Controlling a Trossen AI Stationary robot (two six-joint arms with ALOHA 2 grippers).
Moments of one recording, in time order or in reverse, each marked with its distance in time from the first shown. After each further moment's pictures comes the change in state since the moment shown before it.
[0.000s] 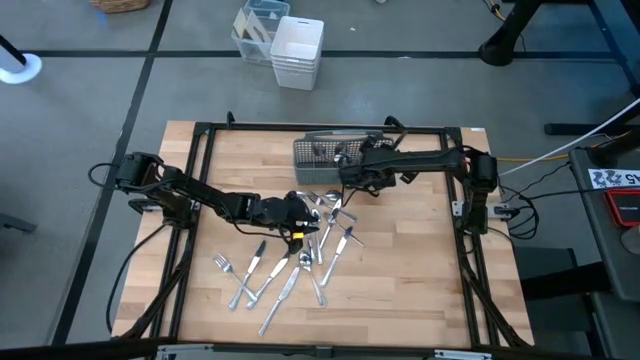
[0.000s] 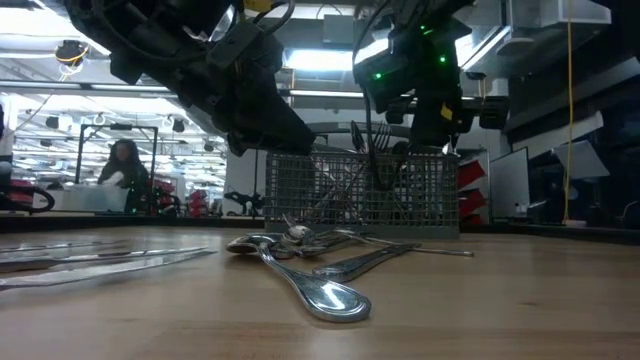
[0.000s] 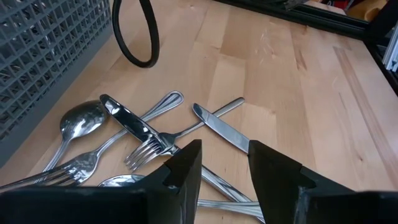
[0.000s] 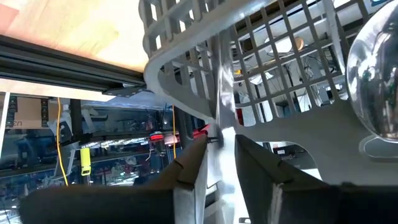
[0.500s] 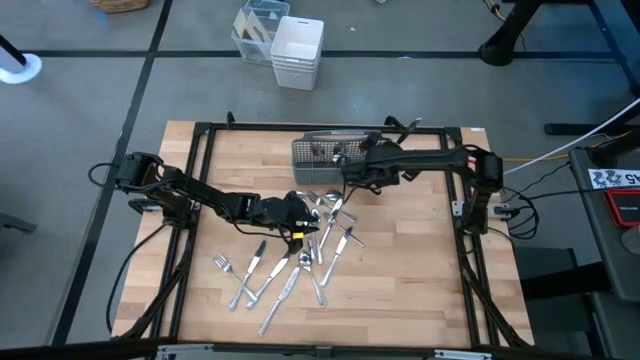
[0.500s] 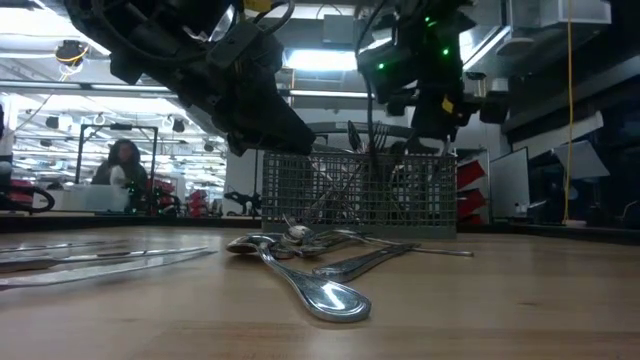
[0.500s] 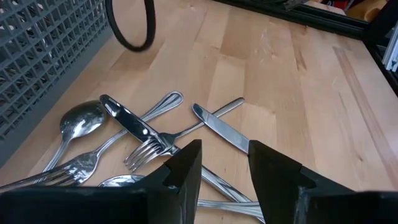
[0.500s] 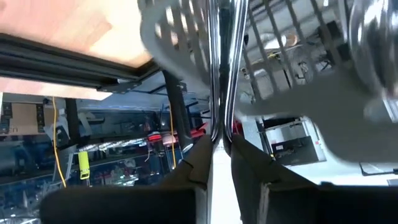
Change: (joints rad) left arm 0.000 0.000 0.000 0.000 0.000 0.000; right arm 0.000 -0.037 0.000 0.000 0.017 -0.001
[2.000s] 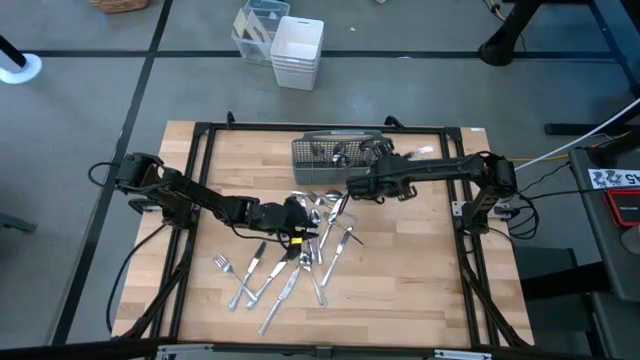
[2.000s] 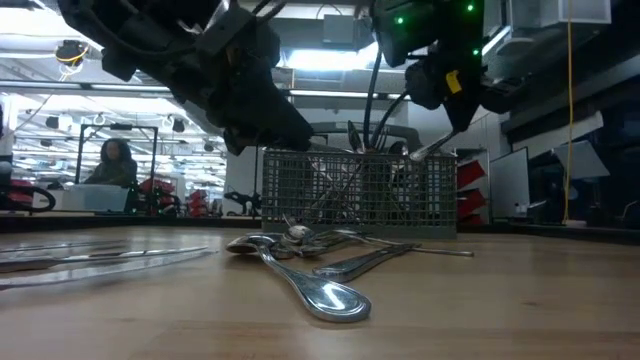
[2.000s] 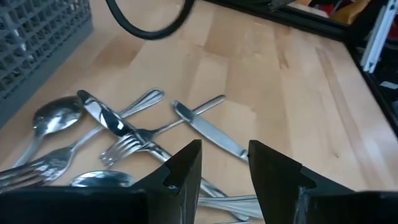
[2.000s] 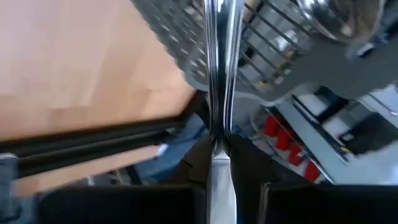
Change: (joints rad) left arm -0.044 0.000 0.000 0.007 0.000 -0.038; right arm 0.122 -0.097 0.000 -0.055 -0.161 0.500
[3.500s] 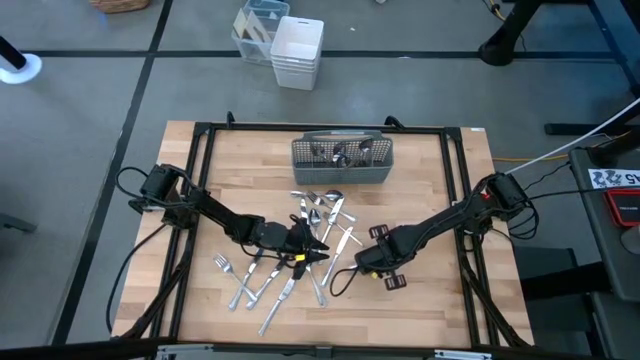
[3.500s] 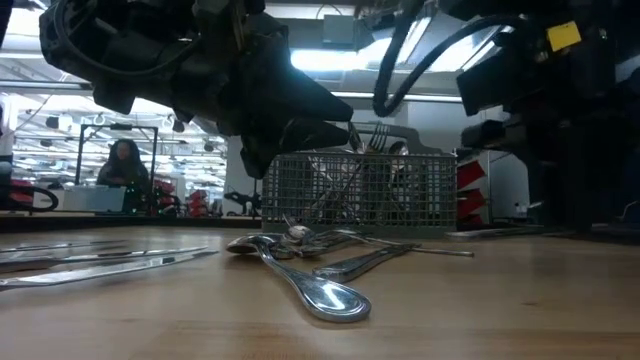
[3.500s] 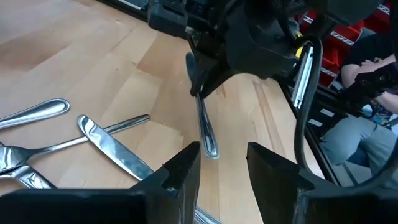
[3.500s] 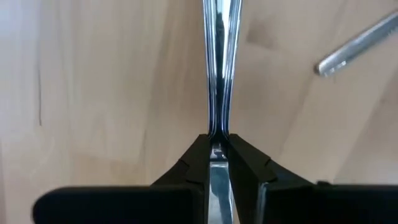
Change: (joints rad) left arm -0.117 0.247 0.002 0.465 0.000 -0.143; right arm 0.480 0.003 -0.321 0.697 -0.824 0.498
